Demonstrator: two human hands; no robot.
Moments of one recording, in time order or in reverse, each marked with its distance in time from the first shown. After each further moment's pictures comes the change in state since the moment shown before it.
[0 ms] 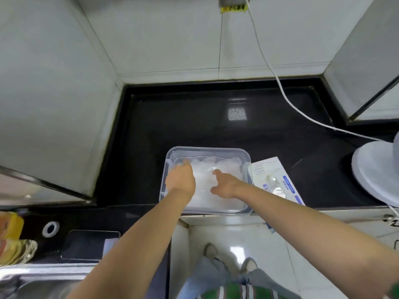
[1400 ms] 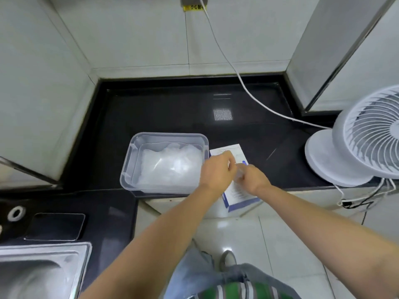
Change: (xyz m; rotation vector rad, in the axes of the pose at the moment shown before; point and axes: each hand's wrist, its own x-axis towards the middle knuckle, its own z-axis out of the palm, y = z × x) left_hand -0.084 0.178 0.005 -0.499 0.108 0.330; right_hand -0.070 0.172 -0.016 -0.049 0.372 0.090
